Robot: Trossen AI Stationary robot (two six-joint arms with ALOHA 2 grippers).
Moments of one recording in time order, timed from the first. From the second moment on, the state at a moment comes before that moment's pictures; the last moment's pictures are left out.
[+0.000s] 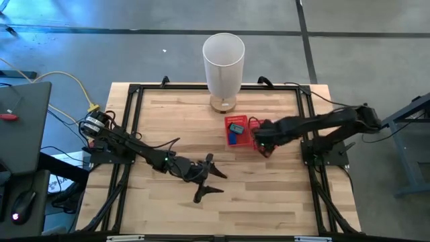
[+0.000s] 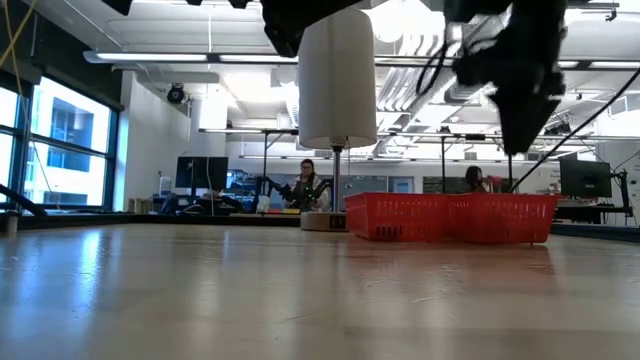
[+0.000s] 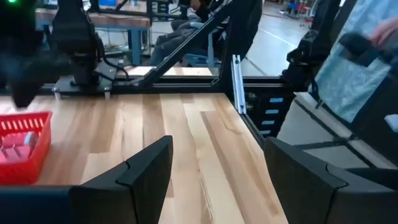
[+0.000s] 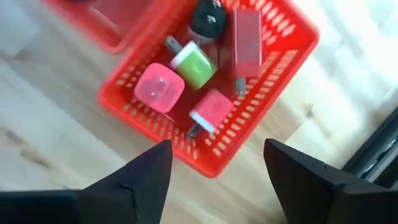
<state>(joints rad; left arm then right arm) -0.39 1.64 0.91 0.62 -0.13 -0.15 0.04 1.41 1.03 -1.18 0.26 0.86</state>
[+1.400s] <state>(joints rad) -0.34 1.31 0.91 0.17 -0.26 0.00 0.94 0.89 1.02 -1.30 0.78 0.99</state>
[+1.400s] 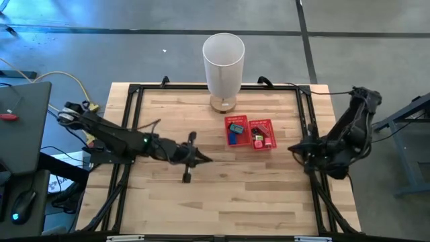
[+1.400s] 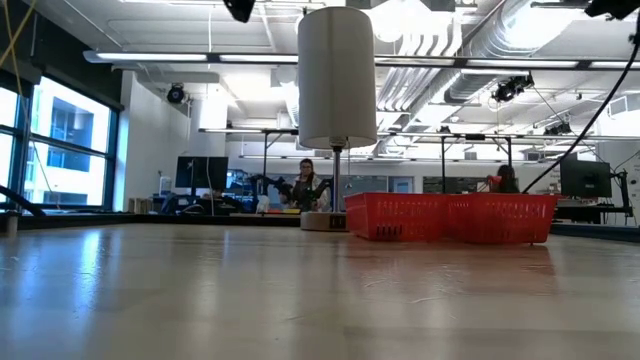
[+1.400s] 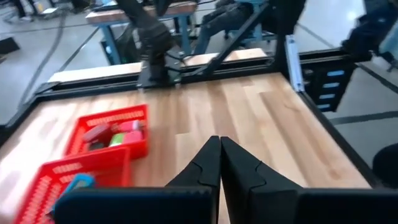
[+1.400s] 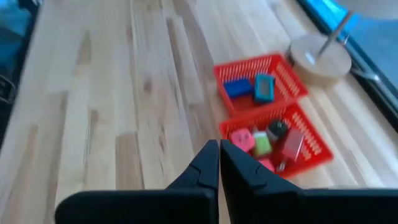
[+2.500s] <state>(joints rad) -0.15 0.67 0.30 0.34 -0.25 -0.14 0.86 0.16 0.06 -0.07 0.64 0.37</state>
